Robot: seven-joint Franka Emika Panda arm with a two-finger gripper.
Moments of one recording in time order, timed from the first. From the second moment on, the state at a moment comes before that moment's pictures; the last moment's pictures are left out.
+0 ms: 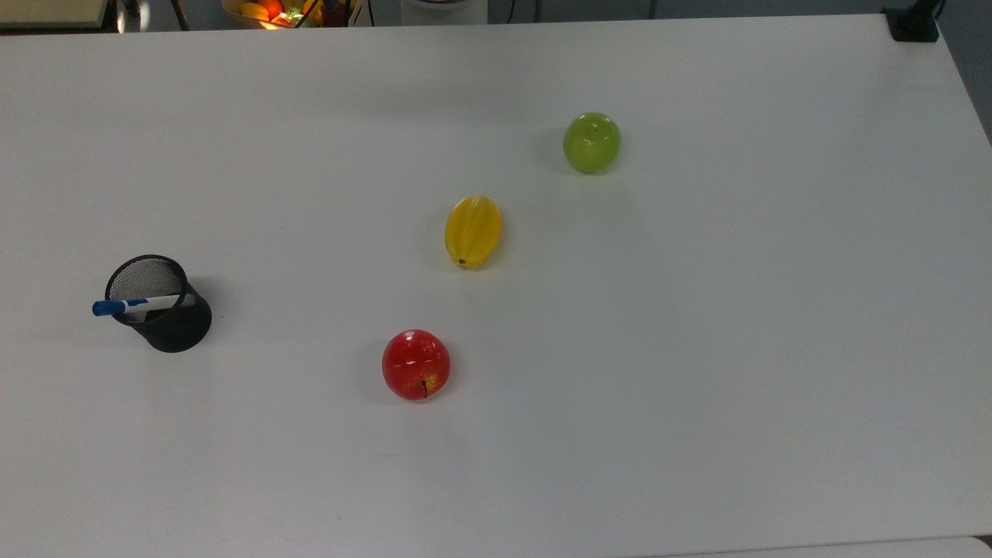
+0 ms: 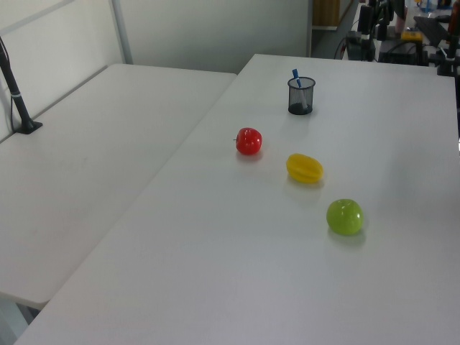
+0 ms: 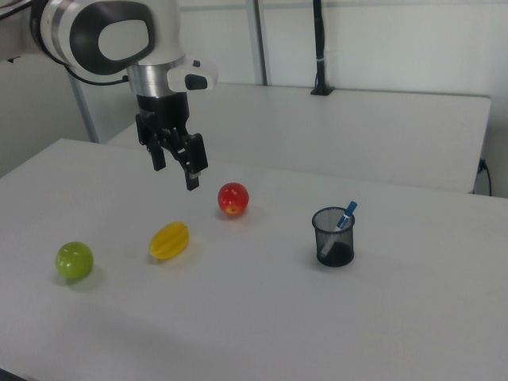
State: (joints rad) arm -0.05 -0.05 -0.12 -1.68 0.06 1.62 0.03
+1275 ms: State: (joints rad) arm -0.08 -0.03 -0.20 -1.63 0.13 1.75 0.02
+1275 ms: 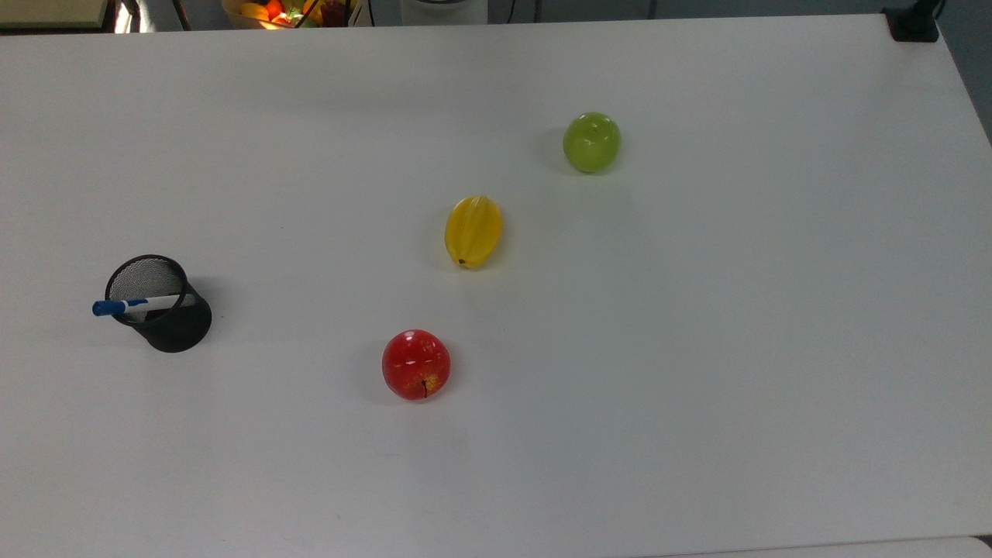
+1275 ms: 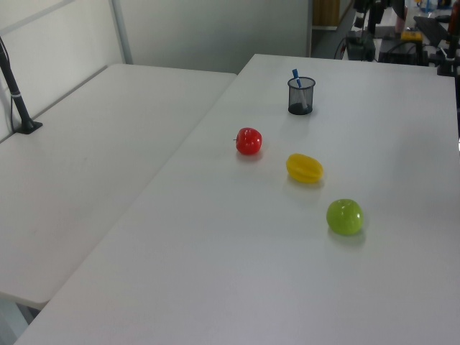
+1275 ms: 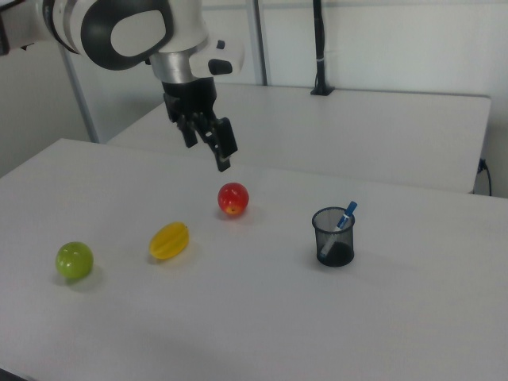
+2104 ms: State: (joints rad) arm -0.14 0.32 -0.20 -1.62 0.15 2.40 0.15
